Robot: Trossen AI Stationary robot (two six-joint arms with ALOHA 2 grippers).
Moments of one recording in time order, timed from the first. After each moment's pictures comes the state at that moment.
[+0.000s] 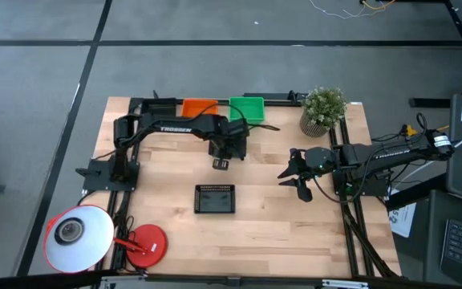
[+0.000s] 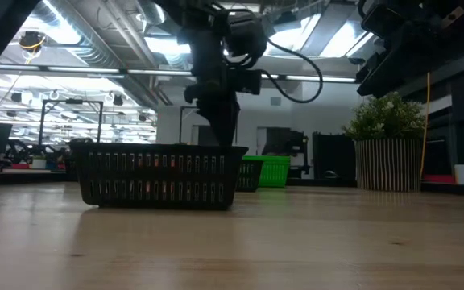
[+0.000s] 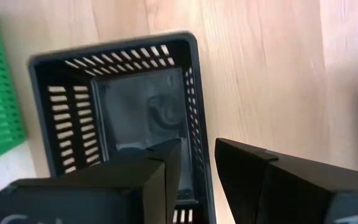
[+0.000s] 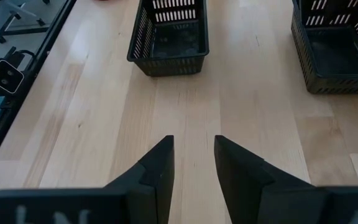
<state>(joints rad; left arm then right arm) 0.22 1.97 1.56 -0.78 -0.02 0.37 0.12 0.93 0.55 -0.26 -0.07 0.15</state>
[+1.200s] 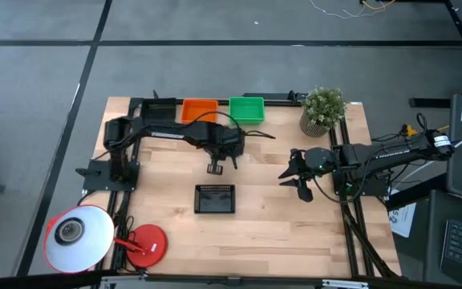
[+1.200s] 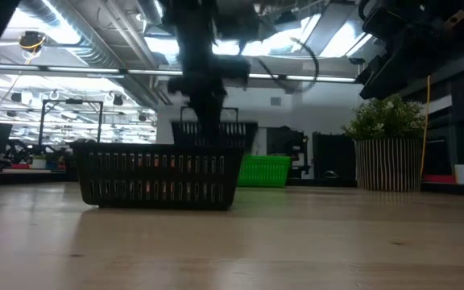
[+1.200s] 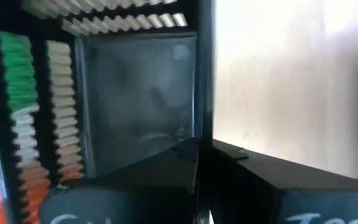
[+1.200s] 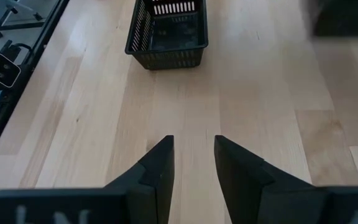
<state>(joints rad) 0.15 1.88 1.48 -0.82 -0.18 0.29 0.12 0.93 0.55 -0.28 -0.07 0.15</state>
